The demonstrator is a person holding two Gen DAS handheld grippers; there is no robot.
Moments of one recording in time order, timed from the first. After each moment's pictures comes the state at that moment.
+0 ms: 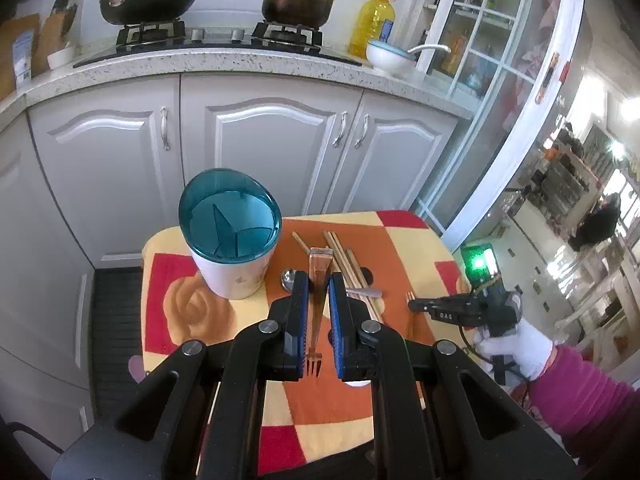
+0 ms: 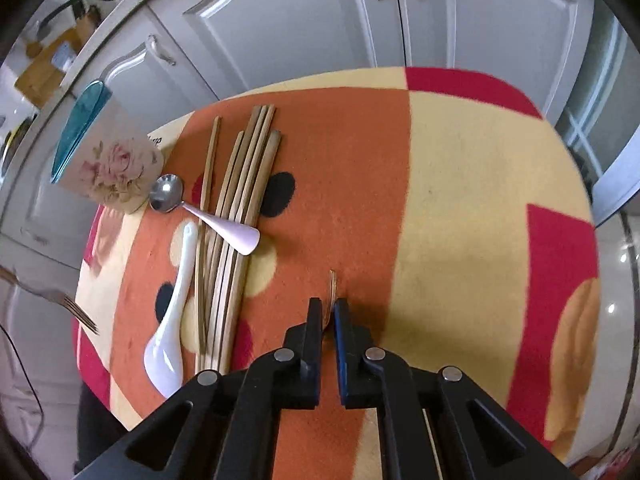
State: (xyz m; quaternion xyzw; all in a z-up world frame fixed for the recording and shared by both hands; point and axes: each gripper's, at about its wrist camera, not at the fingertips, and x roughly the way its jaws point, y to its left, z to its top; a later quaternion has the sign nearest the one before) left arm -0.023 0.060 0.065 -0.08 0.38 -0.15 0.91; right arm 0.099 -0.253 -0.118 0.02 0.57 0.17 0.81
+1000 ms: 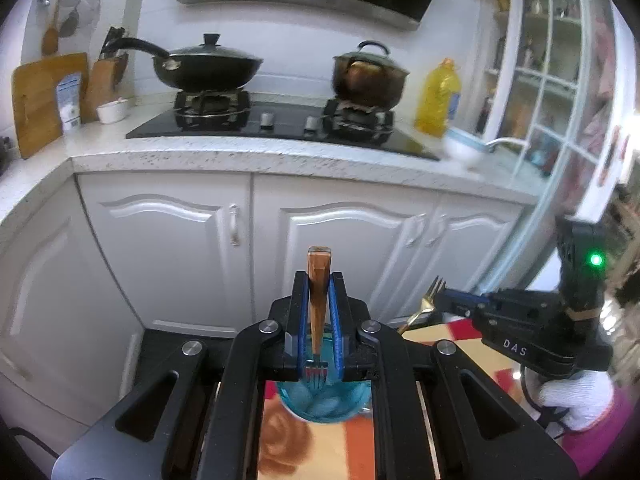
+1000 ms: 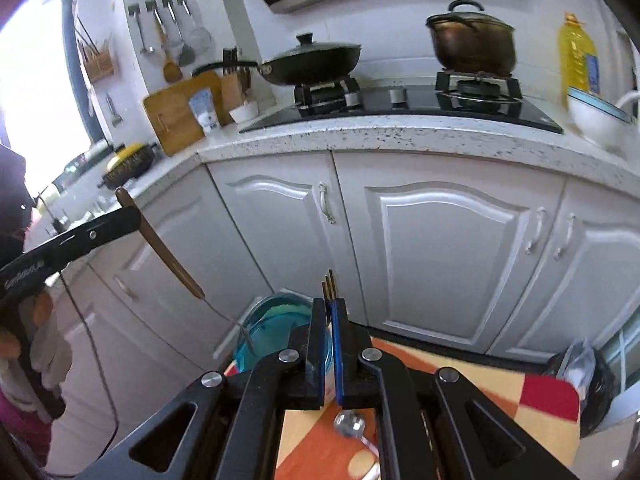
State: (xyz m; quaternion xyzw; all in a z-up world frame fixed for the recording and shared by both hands) left arm 0.086 0.131 0.131 -0.07 0.29 -0.02 0.95; right arm 0.159 -0.075 0.102 -0.03 0.36 0.33 0.87
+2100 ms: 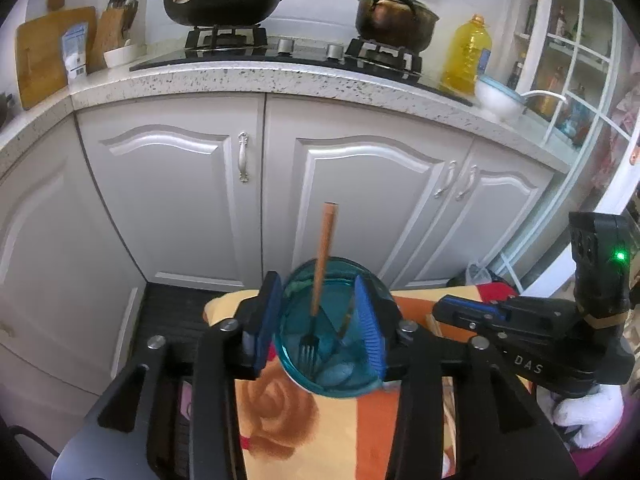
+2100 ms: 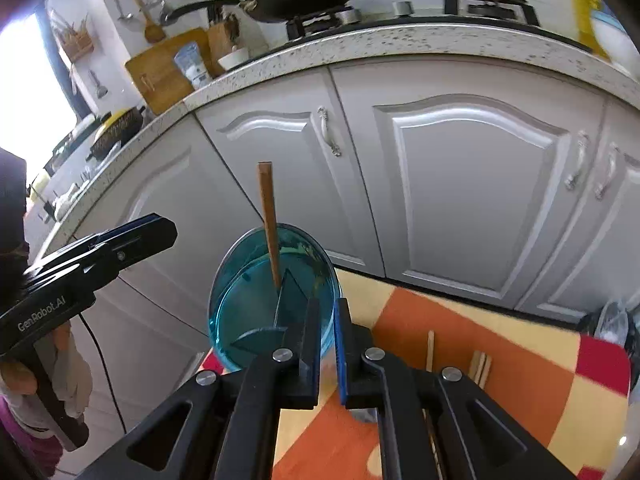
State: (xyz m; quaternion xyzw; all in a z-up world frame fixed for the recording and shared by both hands) left arm 0.094 0.114 0.057 -0.09 0.36 -0.01 0.93; right arm 0.177 -0.063 0.009 -0.01 0.44 0.34 0.83
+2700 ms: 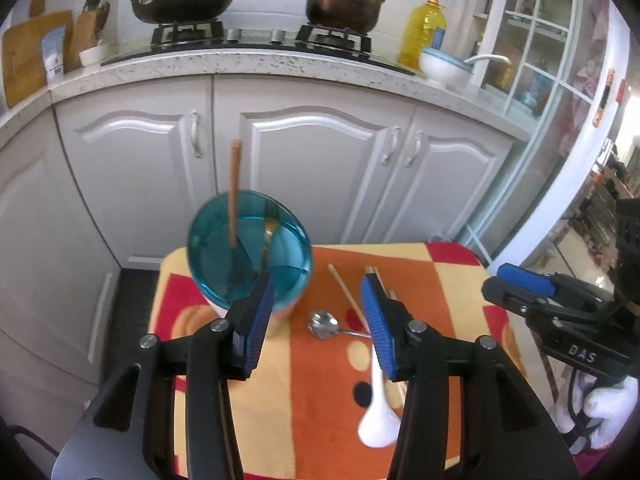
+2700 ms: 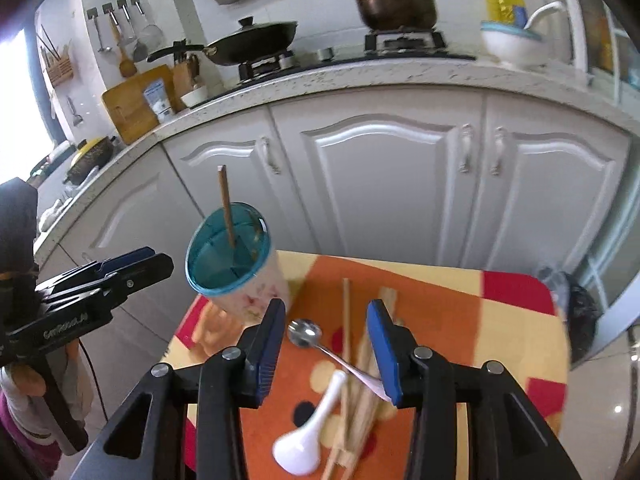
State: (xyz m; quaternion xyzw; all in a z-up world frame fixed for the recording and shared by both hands) left arm 0.036 0.040 0.045 -0.08 0.37 -0.05 0.92; right arm 0.074 -0.169 0.041 -0.01 0.39 0.25 0.89
